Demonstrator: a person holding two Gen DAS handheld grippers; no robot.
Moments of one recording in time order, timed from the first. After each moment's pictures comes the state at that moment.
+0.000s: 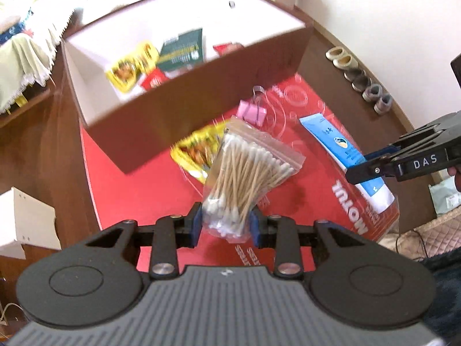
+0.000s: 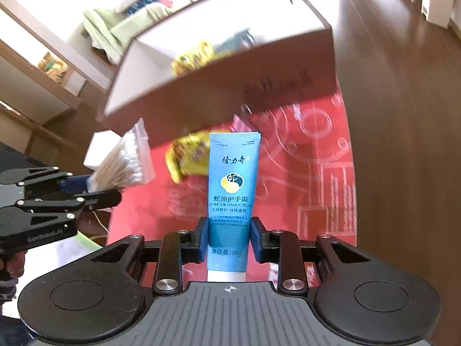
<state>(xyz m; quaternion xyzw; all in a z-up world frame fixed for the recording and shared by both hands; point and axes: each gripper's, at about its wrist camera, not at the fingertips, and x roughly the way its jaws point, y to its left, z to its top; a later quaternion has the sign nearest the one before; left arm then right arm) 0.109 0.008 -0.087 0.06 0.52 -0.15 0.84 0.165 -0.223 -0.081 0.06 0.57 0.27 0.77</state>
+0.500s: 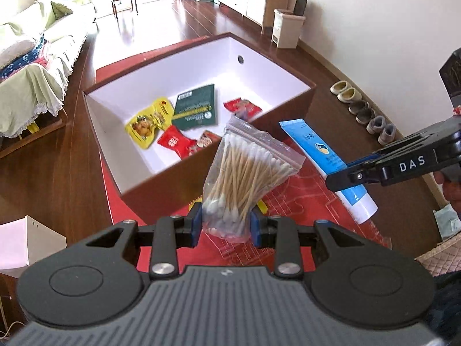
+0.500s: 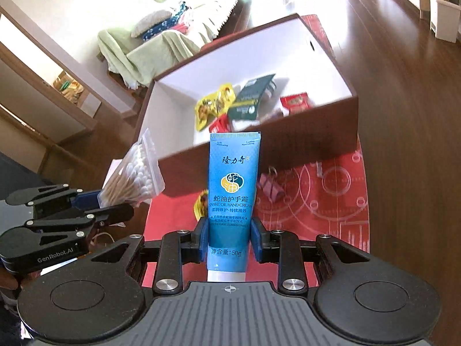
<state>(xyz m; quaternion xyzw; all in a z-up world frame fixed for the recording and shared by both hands) 0.128 0.016 -0.035 0.06 0.47 -0.14 0.87 0.203 -0.206 -0.041 0.08 0.53 0.29 0.79</state>
